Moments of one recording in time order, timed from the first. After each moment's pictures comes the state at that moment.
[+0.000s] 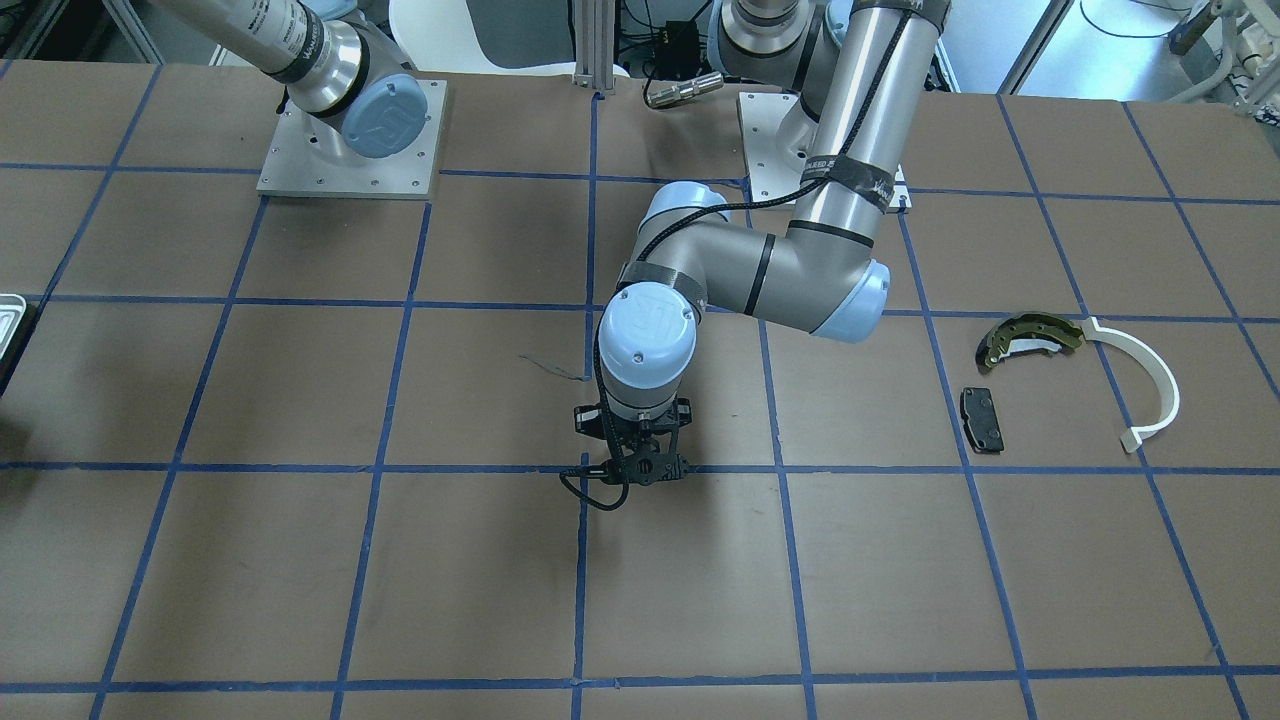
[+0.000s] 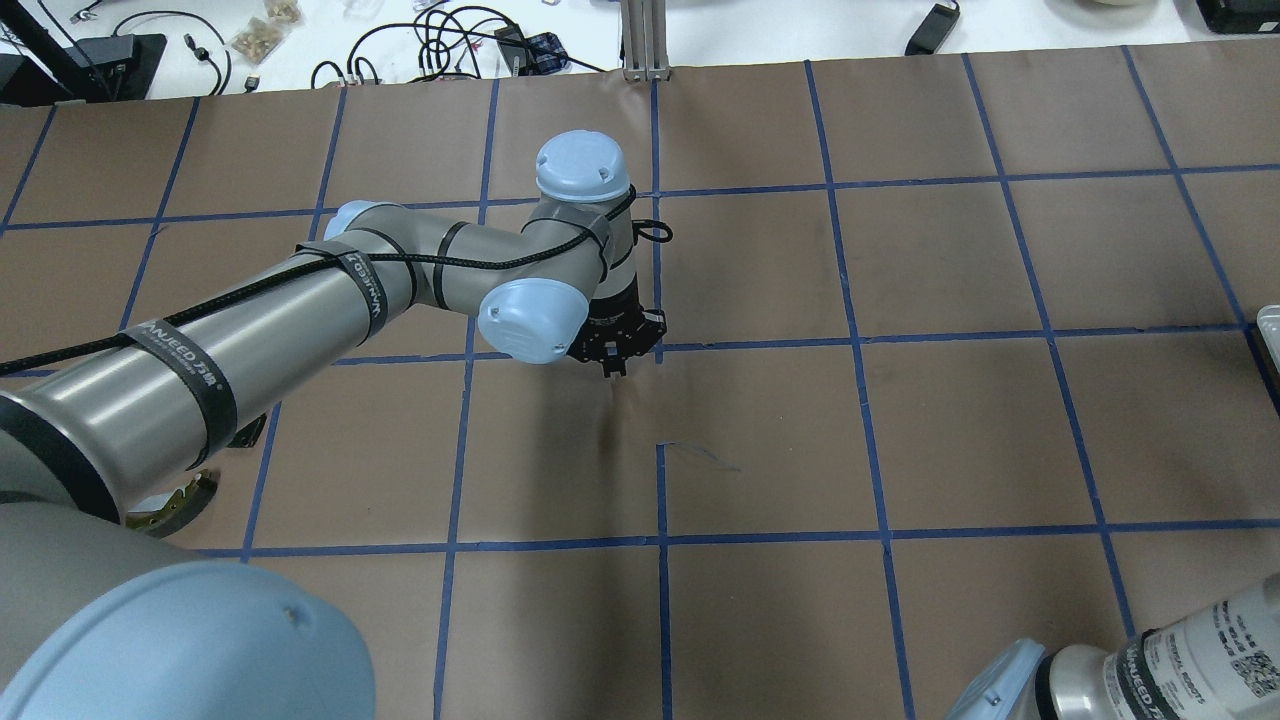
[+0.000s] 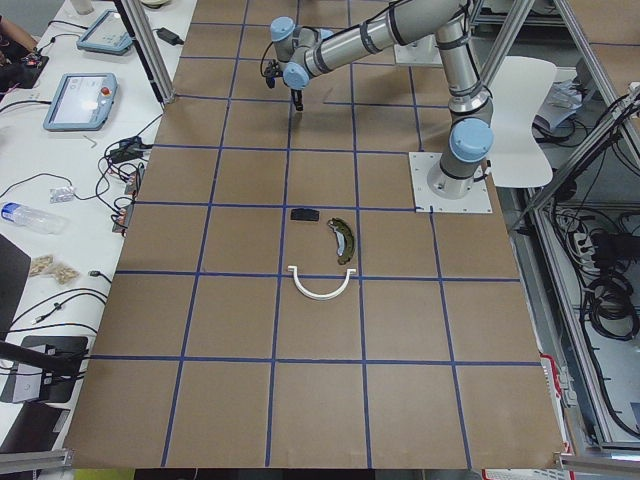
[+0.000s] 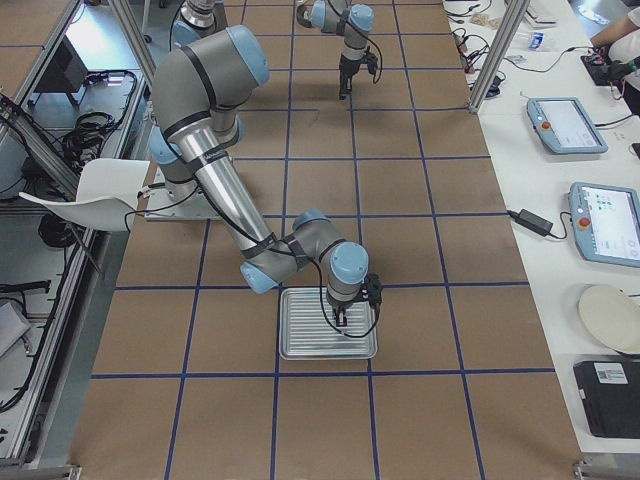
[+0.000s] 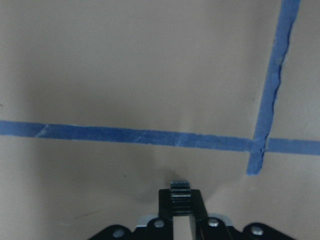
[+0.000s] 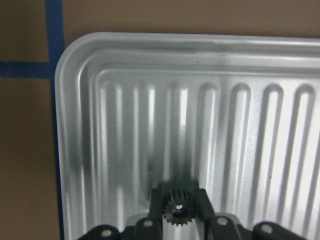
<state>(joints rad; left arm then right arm) -1.88 -2.09 -1.67 -1.08 1.53 -0.39 0.64 -1.02 1.68 -2.23 -1.61 -0.97</state>
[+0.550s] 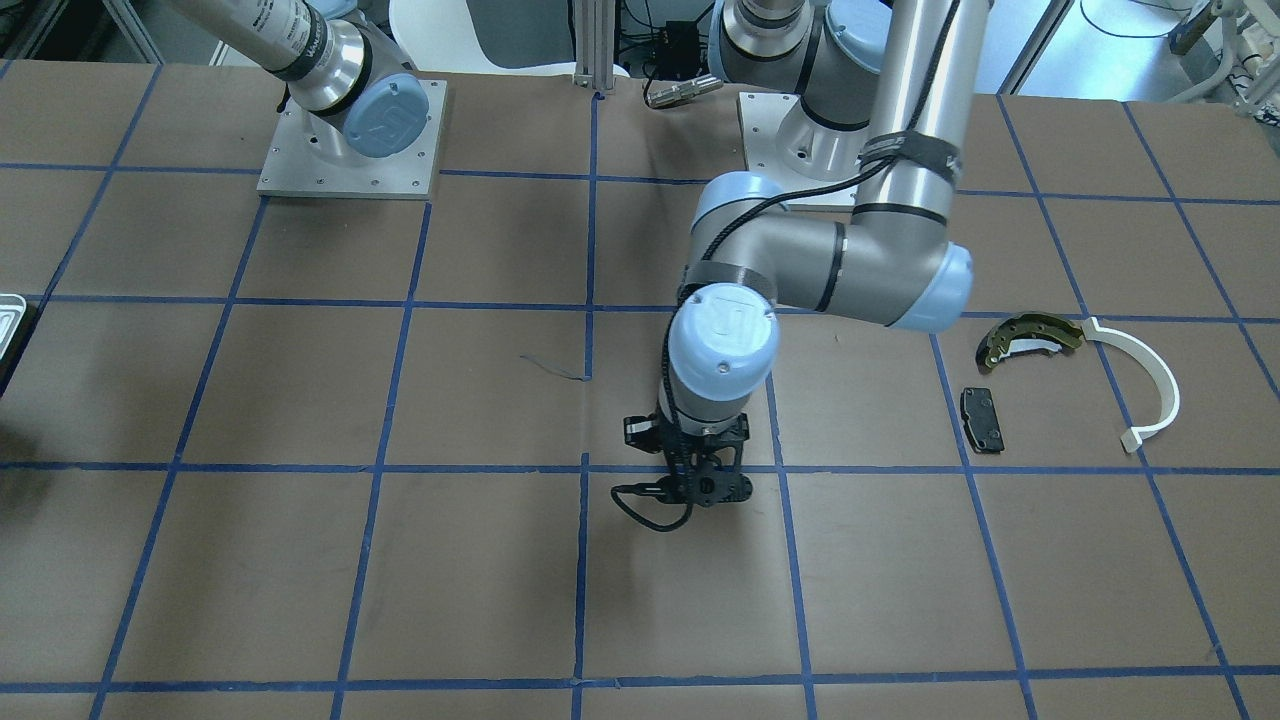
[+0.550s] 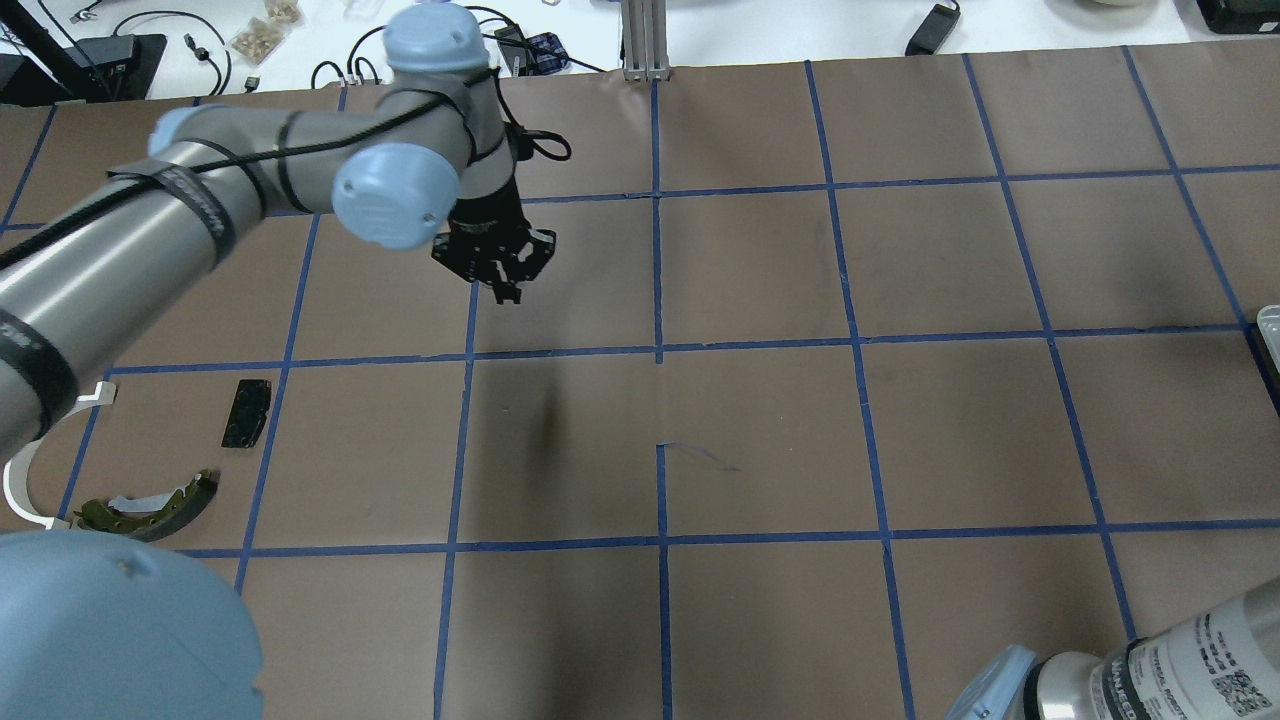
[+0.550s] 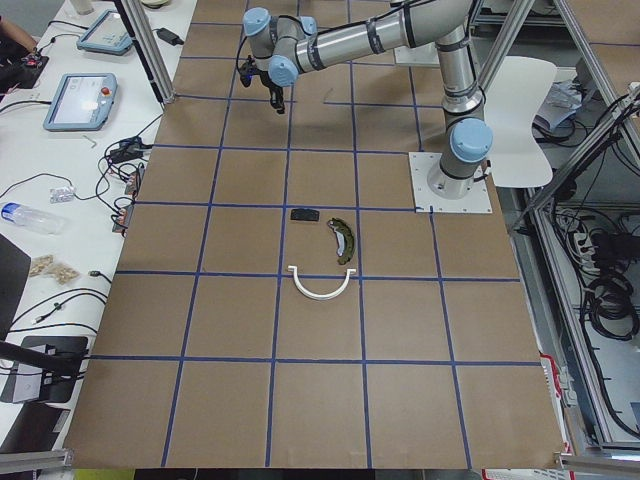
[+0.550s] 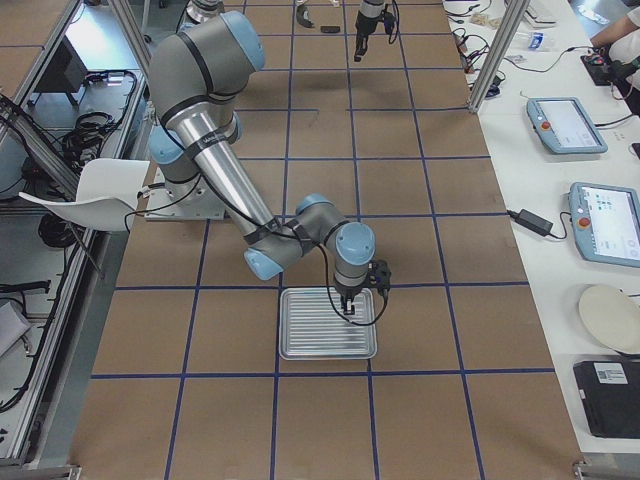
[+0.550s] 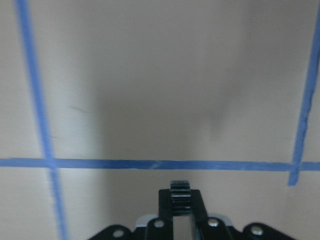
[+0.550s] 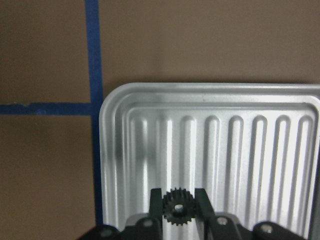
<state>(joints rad) -1.65 -2.00 -1.52 -1.37 1.60 -0.05 0.72 -1.09 1.68 -2.22 -1.61 -0.88</state>
